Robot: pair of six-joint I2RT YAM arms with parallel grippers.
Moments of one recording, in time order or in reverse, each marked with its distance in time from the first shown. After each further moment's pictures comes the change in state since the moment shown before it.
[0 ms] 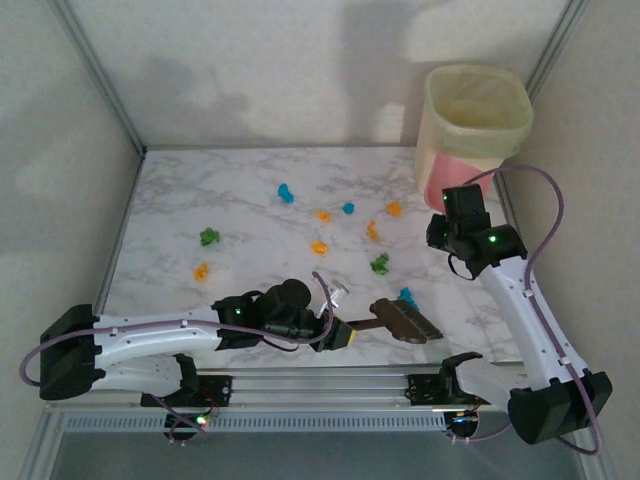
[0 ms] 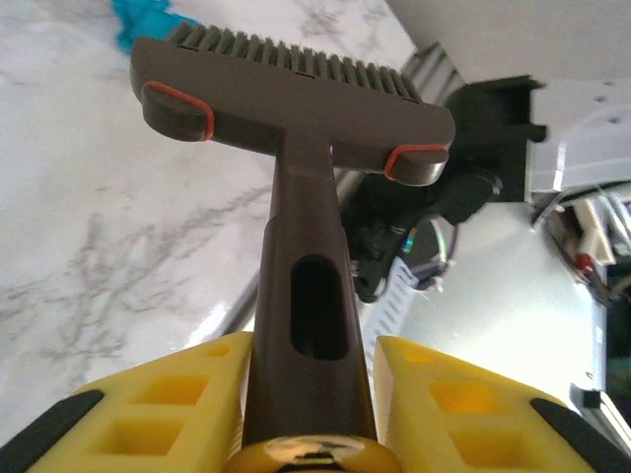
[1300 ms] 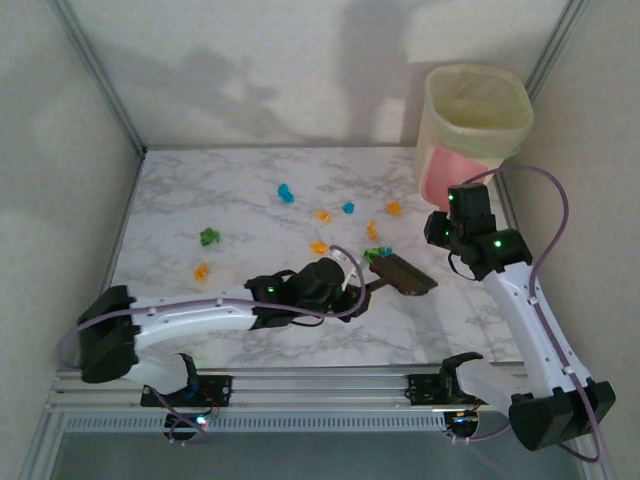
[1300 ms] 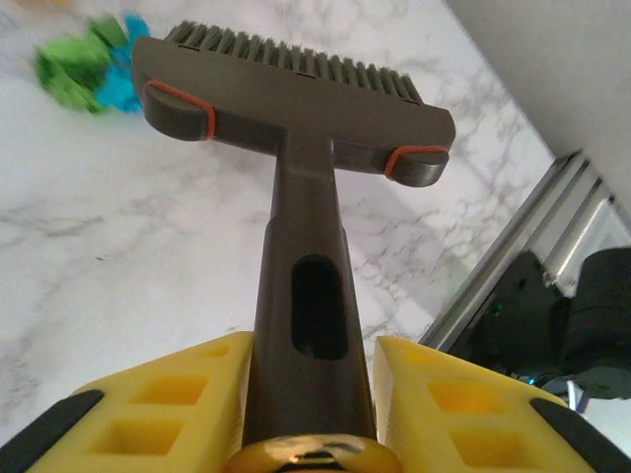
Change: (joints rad) left arm 0.029 0.205 0.274 -0.142 -0.328 0.055; right arm -0.006 -0.048 -0.002 0.061 -0.076 -0.015
